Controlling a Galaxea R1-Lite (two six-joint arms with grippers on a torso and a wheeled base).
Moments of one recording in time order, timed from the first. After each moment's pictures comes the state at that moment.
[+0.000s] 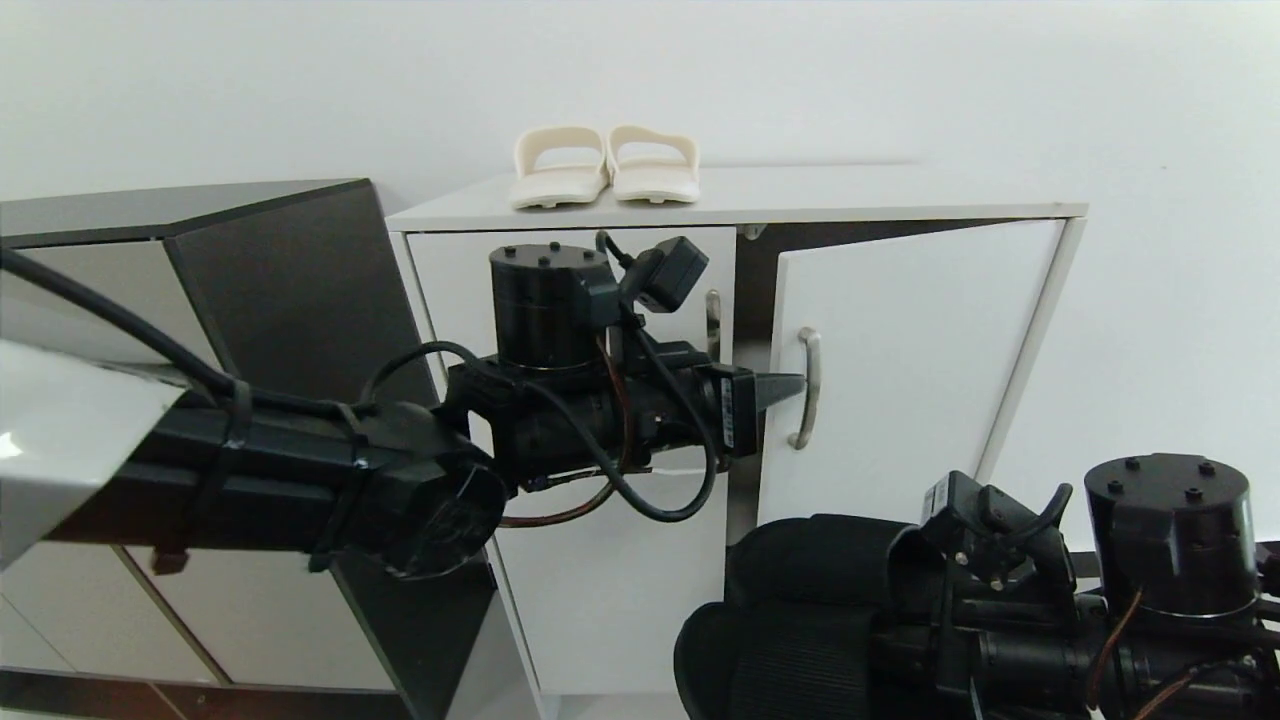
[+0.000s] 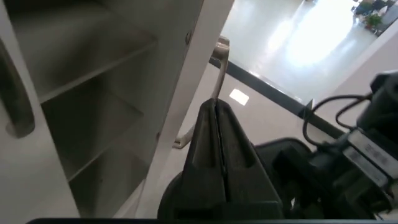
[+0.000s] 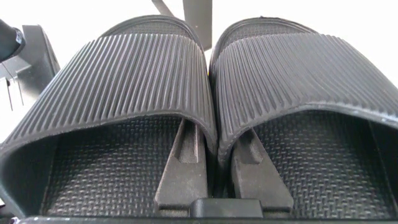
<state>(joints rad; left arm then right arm) -0.68 1.88 -1.13 -0.67 -0.44 -0.26 0.67 1.54 -0.45 -0.67 0.38 -0.12</state>
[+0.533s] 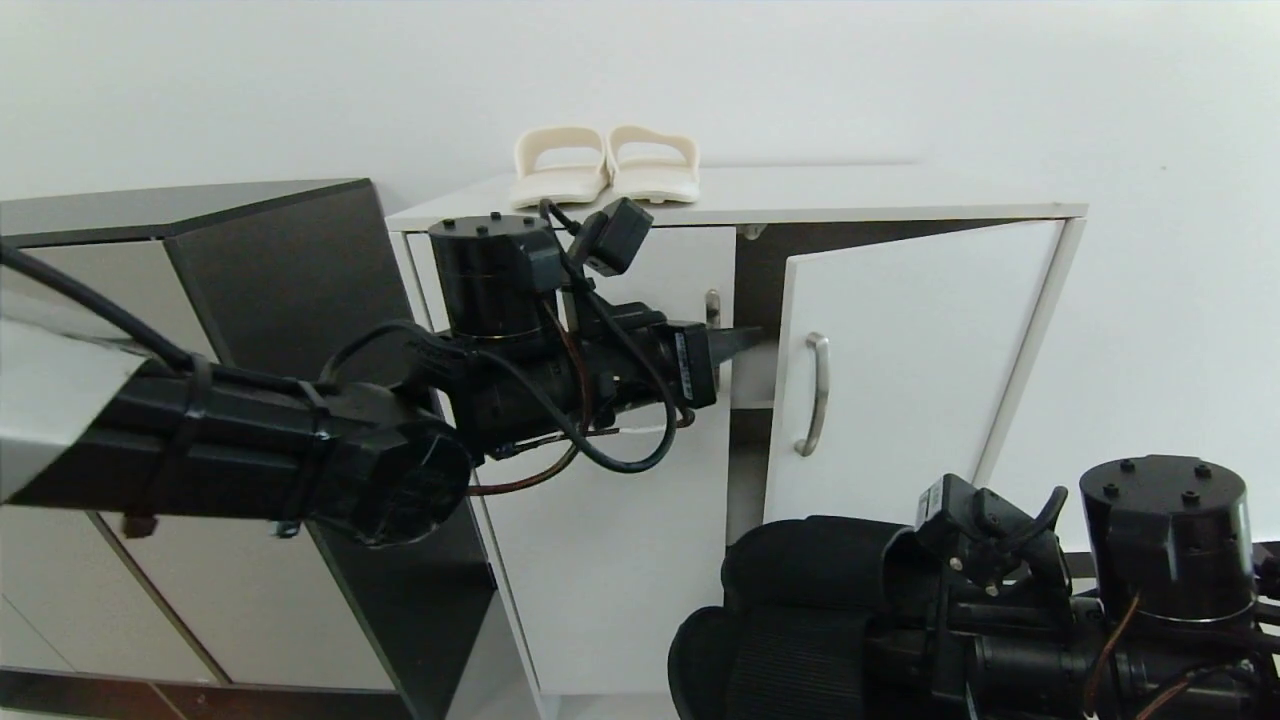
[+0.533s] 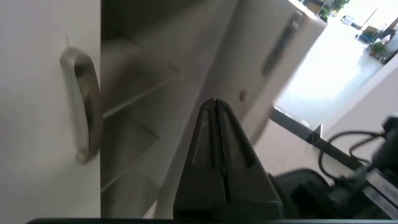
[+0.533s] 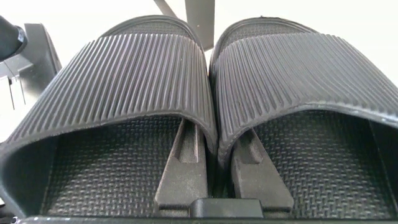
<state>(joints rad) -0.61 1.88 -1.16 -0.73 -0.44 -0.28 0.69 1.54 -0.46 -0.67 0.37 -0.12</state>
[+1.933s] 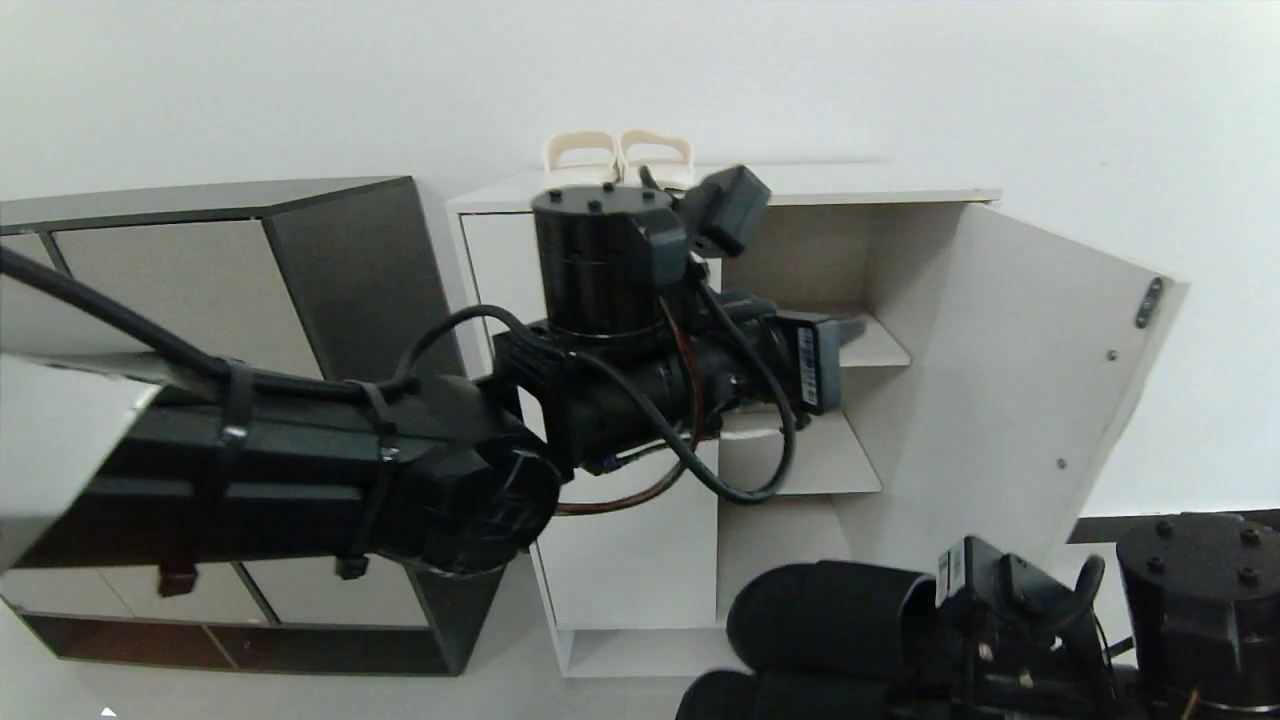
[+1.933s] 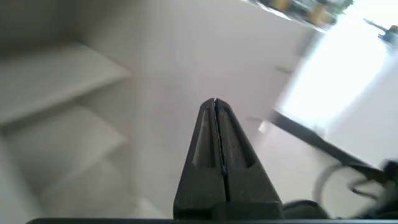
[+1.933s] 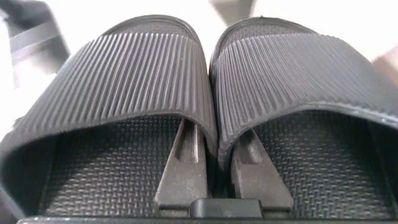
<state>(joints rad) -0.76 1.90 -1.29 -0.66 -0.24 -0.26 0.76 1.49 -0.37 -0.67 0.28 -0.10</state>
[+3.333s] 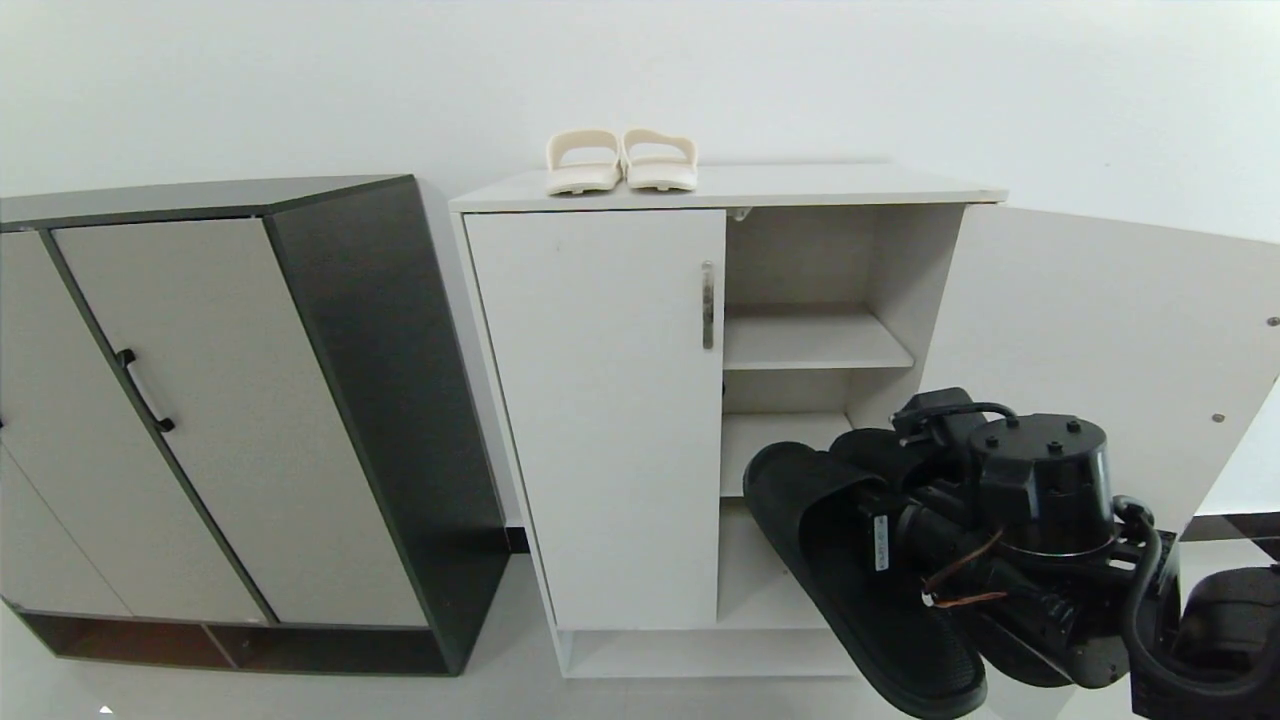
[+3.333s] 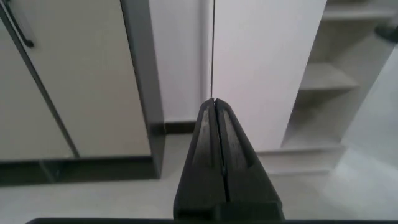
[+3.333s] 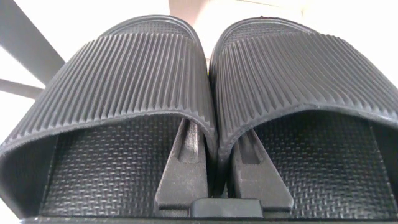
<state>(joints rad) -0.01 0.06 -0.02 0.00 -0.02 0.01 0.71 1.72 -0.63 -0.73 -0.43 0.17</state>
